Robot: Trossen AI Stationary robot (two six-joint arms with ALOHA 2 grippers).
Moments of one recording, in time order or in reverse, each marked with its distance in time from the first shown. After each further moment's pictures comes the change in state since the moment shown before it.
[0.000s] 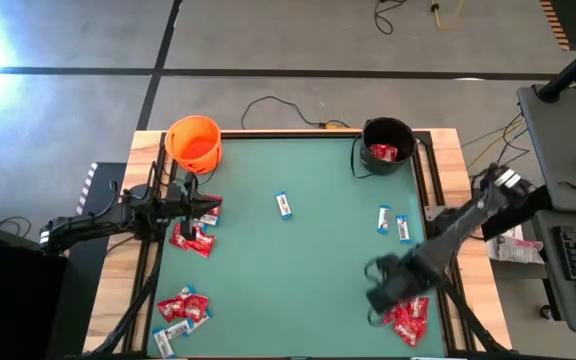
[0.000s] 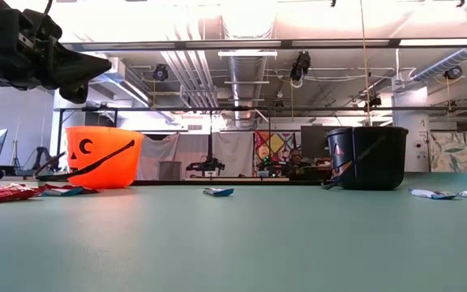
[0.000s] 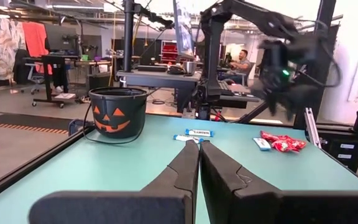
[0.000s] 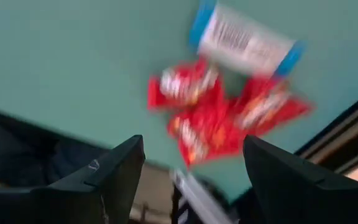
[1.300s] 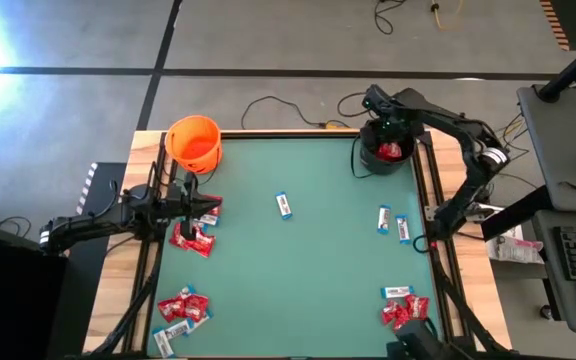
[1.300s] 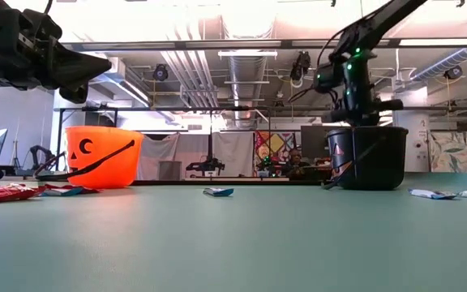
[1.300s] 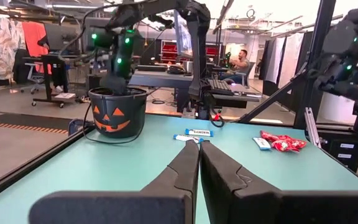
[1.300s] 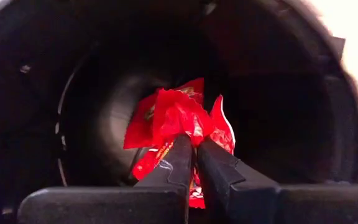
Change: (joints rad) left arm 0.000 0.000 0.000 0.000 0.000 0.000; right arm -1.622 0.163 0.224 -0.145 0.564 -1.350
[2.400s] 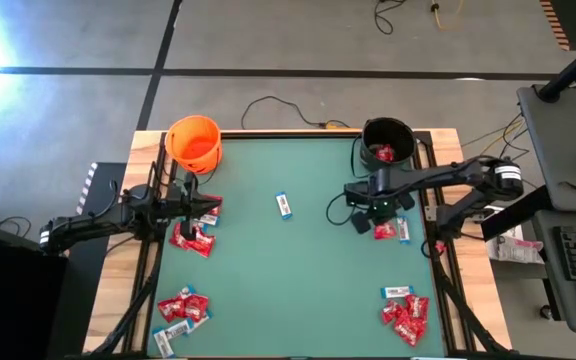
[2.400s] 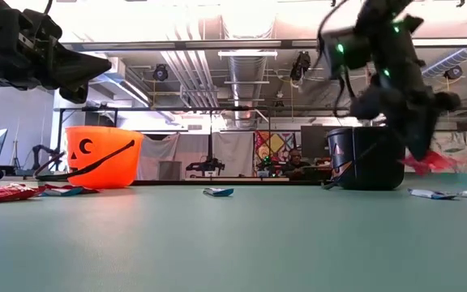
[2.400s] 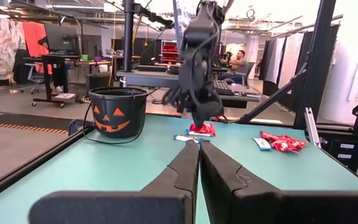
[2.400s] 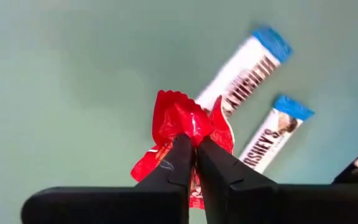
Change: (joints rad) left arm 0.000 0.000 0.000 0.000 0.000 0.000; right arm 0.763 -0.196 -0.385 -0.017 -0.333 0.465
